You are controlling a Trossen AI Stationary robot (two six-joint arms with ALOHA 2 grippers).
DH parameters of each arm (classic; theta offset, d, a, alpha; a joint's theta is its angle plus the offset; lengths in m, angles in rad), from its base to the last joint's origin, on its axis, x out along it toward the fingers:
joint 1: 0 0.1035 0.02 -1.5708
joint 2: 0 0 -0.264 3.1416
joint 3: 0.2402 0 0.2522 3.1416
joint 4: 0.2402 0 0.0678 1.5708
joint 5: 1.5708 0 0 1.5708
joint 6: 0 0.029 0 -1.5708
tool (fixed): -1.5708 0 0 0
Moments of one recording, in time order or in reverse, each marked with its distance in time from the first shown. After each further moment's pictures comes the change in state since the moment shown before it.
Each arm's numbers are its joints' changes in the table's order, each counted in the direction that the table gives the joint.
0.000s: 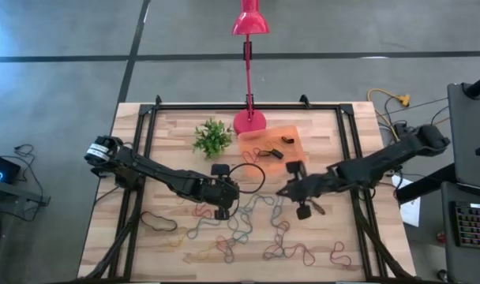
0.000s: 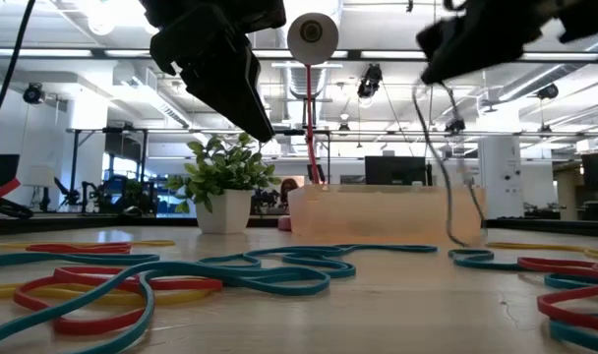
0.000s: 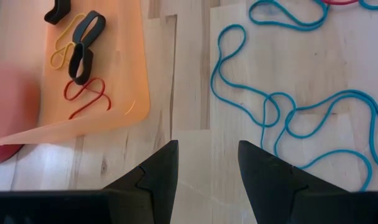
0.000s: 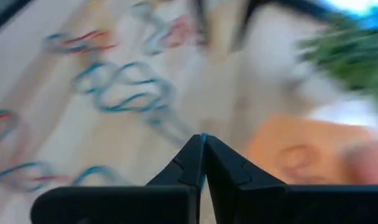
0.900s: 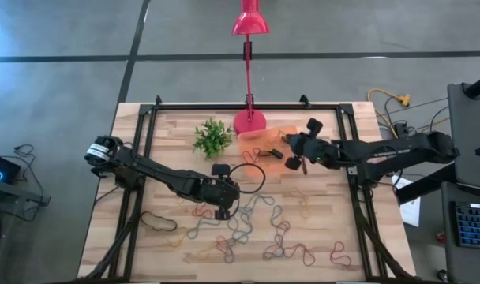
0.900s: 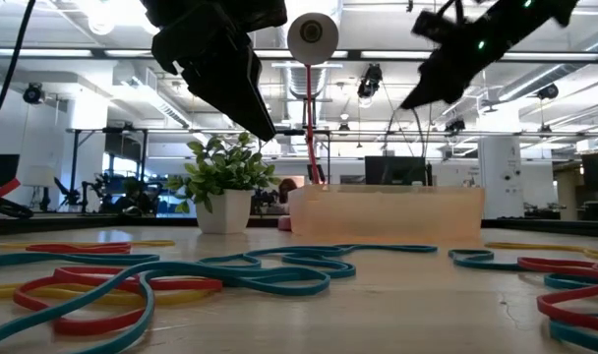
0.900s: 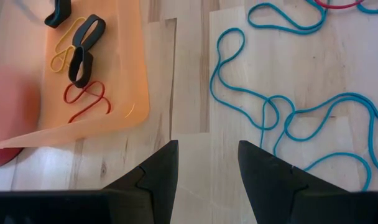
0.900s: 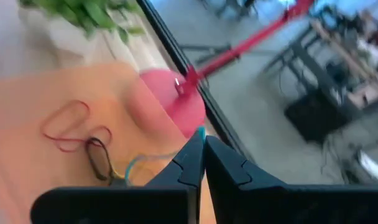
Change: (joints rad) left arm 0.000 0.000 -0.002 -0.014 0.000 0.006; right arm -0.360 -0.083 -0.050 -0.002 -0.456 -0.020
